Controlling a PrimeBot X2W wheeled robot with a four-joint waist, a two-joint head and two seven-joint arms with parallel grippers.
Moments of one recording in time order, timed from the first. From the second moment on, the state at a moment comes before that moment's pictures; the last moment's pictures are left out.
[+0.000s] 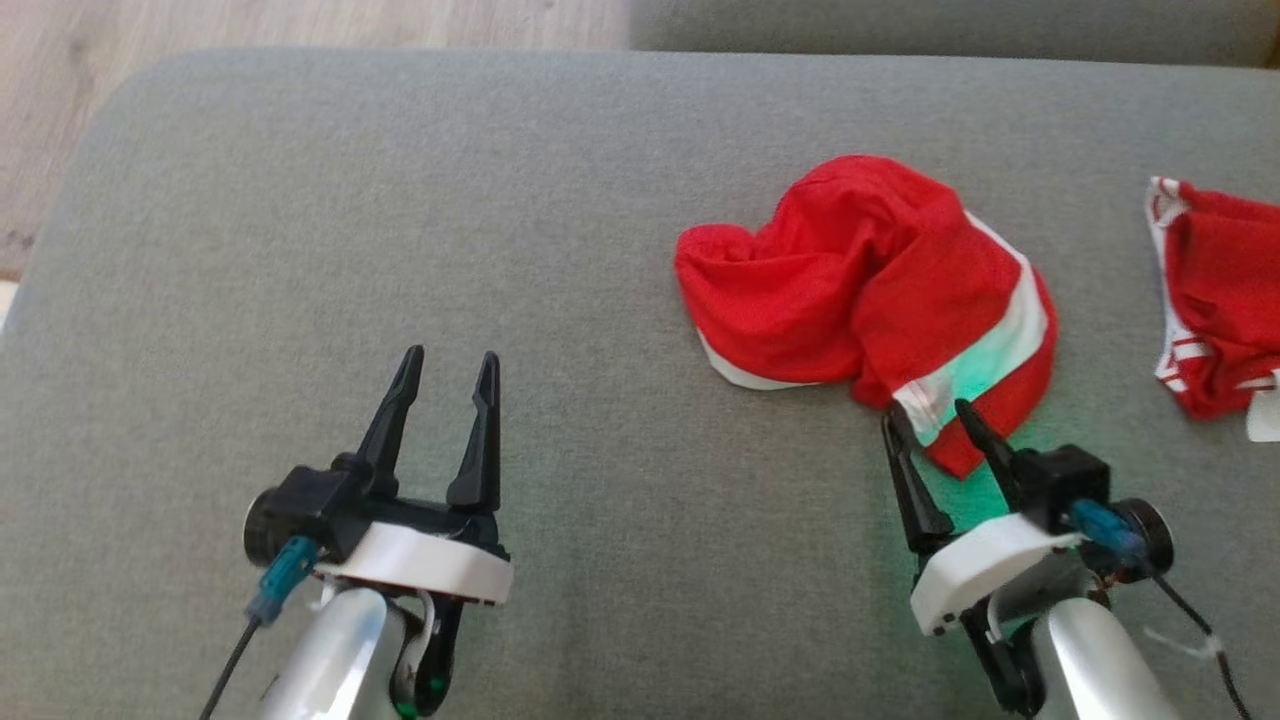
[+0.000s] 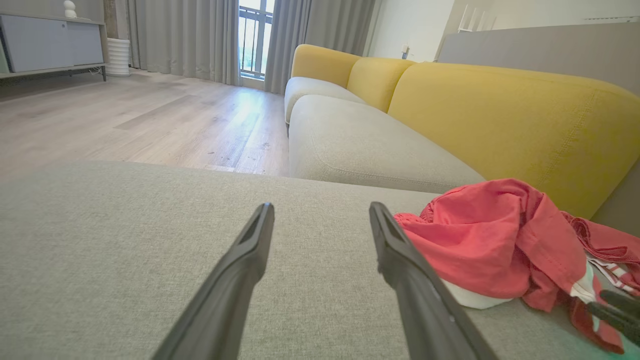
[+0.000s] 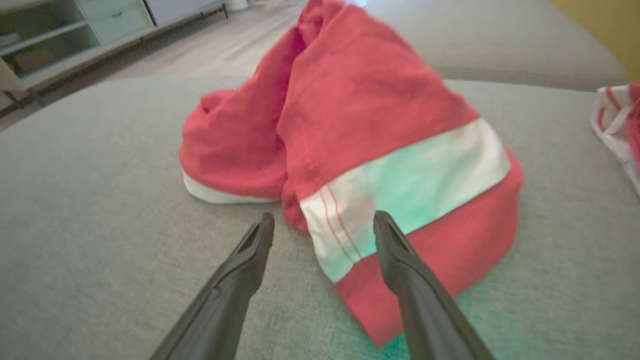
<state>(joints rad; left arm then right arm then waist) -0.23 0.13 -0.39 0.29 -0.42 -0.03 -0.25 -0.11 -0.05 0.12 0.31 0.06 0.12 -0.03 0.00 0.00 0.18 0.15</state>
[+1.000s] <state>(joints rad) -0.24 0.06 -0.33 0.35 -0.37 -0.09 -0.25 -0.65 -0.06 0.30 0.27 0.12 0.12 -0.12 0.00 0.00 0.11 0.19</state>
